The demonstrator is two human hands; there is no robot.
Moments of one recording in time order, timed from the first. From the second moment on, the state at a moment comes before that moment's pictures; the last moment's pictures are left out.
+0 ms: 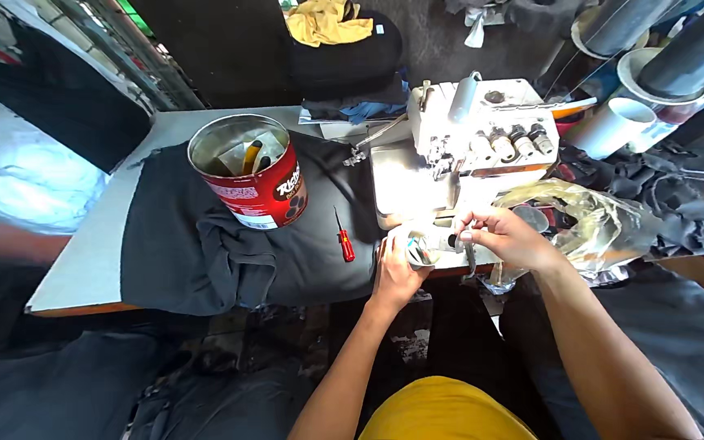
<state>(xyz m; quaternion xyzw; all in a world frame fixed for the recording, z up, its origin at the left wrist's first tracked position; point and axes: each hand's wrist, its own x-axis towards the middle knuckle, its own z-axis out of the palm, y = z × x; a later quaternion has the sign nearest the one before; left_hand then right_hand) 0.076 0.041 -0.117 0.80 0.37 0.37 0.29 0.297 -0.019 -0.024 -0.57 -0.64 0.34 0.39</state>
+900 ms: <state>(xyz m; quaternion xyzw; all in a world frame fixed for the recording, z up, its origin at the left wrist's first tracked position) 0.080 0.042 -0.145 0.77 0.33 0.50 0.21 0.235 -0.032 -0.018 -0.61 -0.70 0.02 0.37</state>
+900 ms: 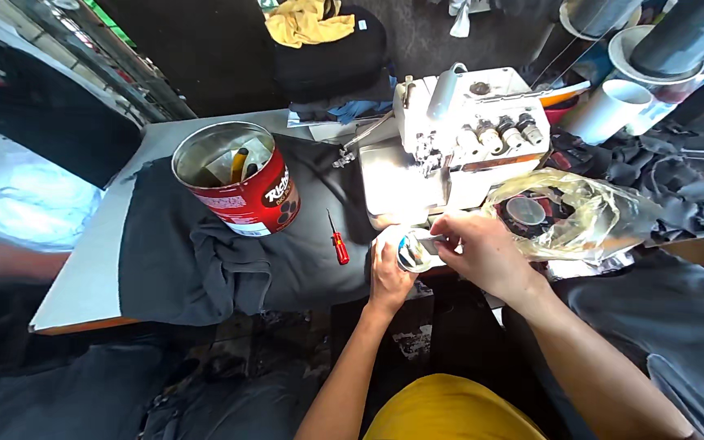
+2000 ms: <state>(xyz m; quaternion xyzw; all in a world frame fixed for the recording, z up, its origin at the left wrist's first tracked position) 0.083 0.043 -0.151 0.77 0.33 0.54 0.14 0.219 -0.018 -0.062 -0.57 -0.77 -0.08 0.28</state>
